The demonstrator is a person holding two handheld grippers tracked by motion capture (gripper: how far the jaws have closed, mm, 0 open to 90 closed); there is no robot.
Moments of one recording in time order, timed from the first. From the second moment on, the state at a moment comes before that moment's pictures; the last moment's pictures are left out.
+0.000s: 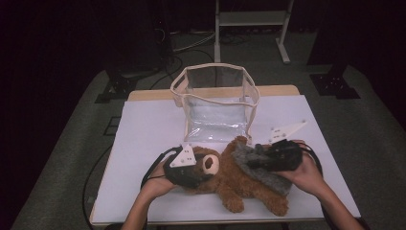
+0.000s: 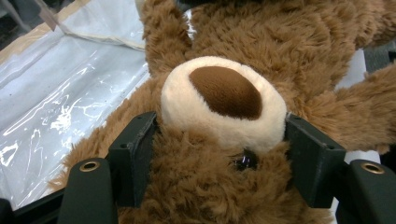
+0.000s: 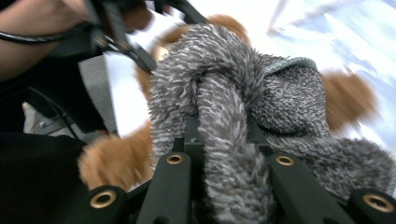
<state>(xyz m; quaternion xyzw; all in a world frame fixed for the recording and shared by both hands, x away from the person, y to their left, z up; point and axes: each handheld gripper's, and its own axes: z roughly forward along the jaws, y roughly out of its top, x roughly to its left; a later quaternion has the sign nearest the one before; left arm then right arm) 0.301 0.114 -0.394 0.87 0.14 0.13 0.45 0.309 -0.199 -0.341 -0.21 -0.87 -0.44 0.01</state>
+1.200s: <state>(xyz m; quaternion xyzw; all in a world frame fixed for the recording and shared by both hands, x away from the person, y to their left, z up) 0.294 0.112 -0.387 0.90 0.10 0.12 0.41 0.343 -0.207 -0.361 -0.26 -0.87 -0.41 0.00</state>
